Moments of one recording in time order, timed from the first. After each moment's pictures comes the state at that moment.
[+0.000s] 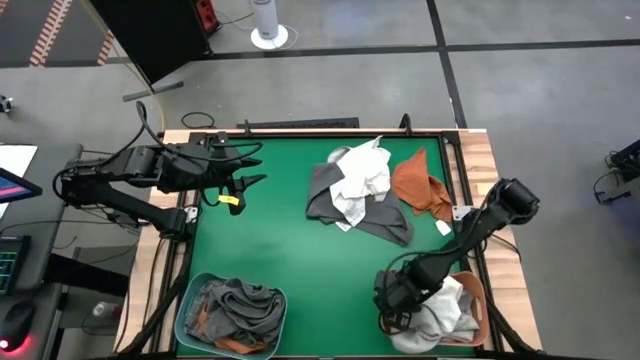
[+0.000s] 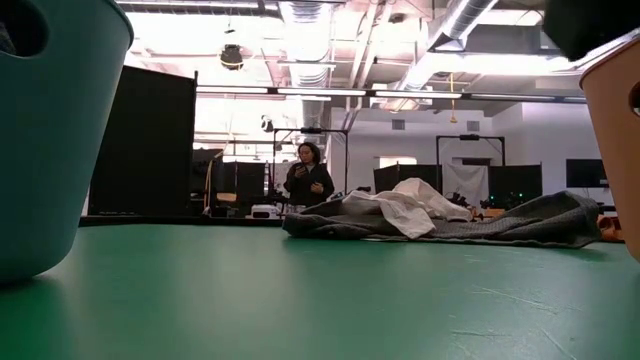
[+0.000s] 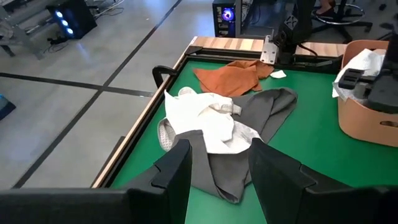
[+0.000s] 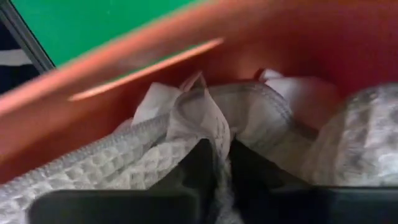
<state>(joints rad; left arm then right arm) -0.09 1.05 1.41 -0.80 -0.46 -0.08 0.64 1.70 1.19 -0.86 -0.18 1.07</state>
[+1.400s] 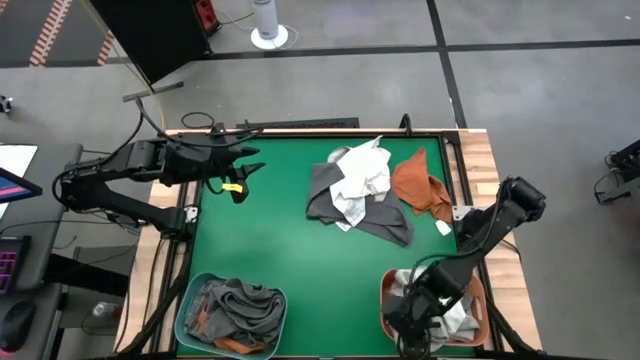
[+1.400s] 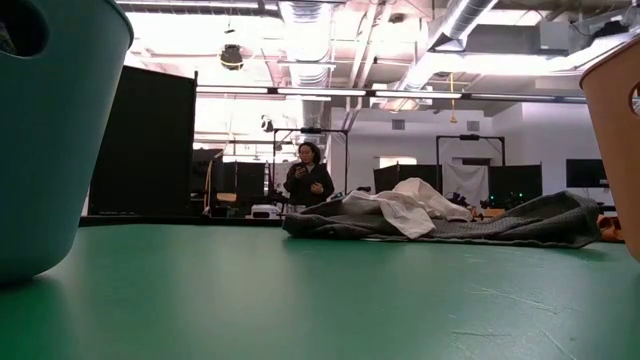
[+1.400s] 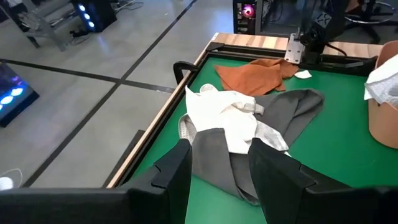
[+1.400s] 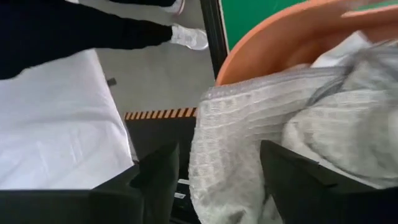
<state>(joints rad) 0.02 1.05 1.41 -0.80 -0.44 -0.05 0.75 1.67 1.35 -0.77 -0.34 1.04</state>
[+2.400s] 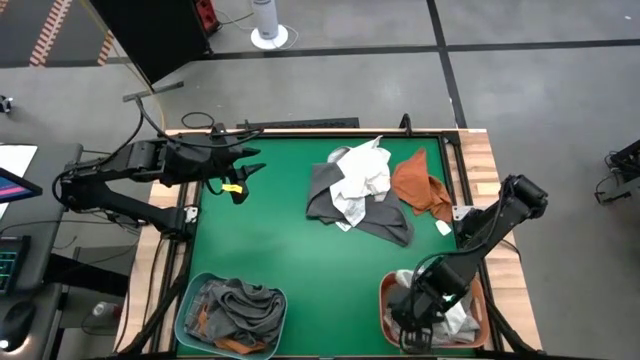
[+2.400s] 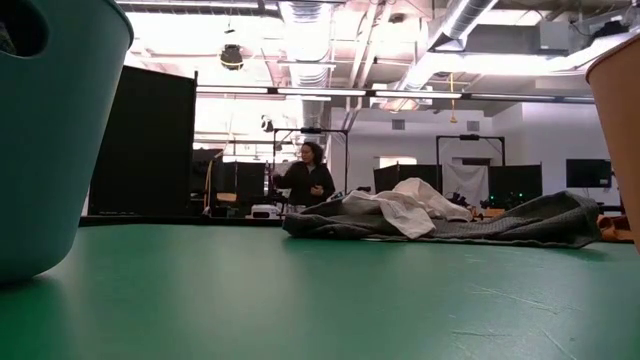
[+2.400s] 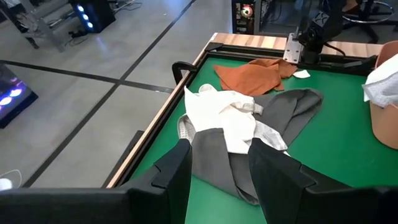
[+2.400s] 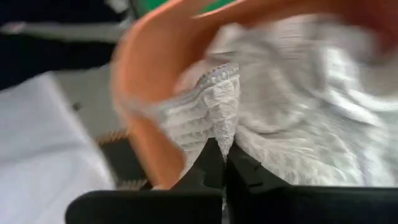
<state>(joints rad) 0.02 1.05 1.41 -0.80 -0.44 -0.05 0.74 1.62 1.35 -0.97 -0.25 1.12</state>
